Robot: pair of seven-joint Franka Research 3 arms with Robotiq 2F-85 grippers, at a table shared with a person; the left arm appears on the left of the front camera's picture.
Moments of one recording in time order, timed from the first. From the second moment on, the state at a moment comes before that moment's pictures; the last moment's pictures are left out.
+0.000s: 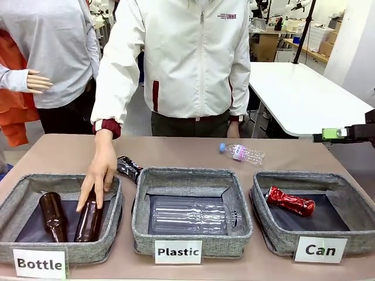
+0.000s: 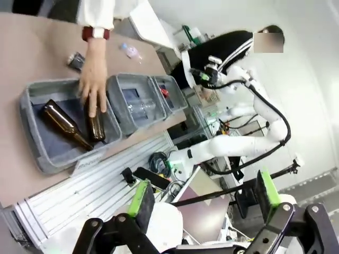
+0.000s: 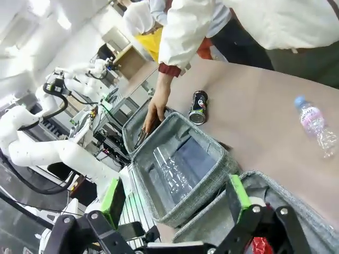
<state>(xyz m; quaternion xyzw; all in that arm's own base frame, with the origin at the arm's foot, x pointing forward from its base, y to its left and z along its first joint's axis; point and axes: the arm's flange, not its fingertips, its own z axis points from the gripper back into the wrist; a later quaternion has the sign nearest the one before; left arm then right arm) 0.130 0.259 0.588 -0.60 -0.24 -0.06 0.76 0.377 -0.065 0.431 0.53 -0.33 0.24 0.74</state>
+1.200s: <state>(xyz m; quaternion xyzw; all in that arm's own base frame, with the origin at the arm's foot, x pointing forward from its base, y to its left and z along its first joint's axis) 0.202 0.090 0.535 -0.59 -0.05 -0.16 0.79 0.377 -0.067 0.432 0.53 -0.33 0.24 0.74</state>
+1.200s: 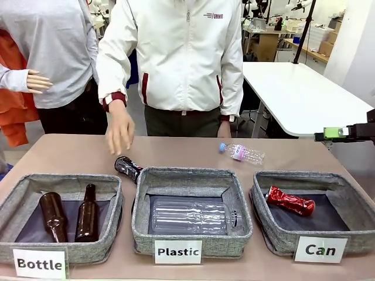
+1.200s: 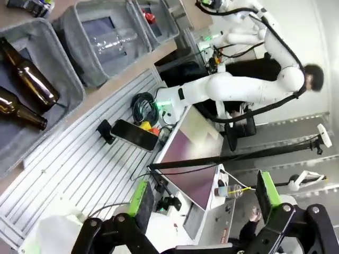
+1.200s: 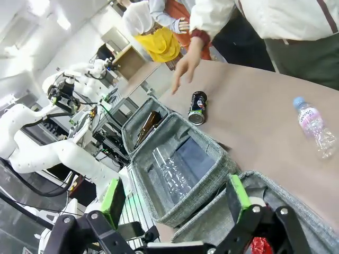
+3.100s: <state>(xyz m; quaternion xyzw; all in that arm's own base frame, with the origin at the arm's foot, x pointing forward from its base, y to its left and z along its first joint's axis) 0.224 0.056 0.484 -0.56 0.01 -0.15 0.82 0.377 -0.067 0.432 0.53 -0.33 0.24 0.74</state>
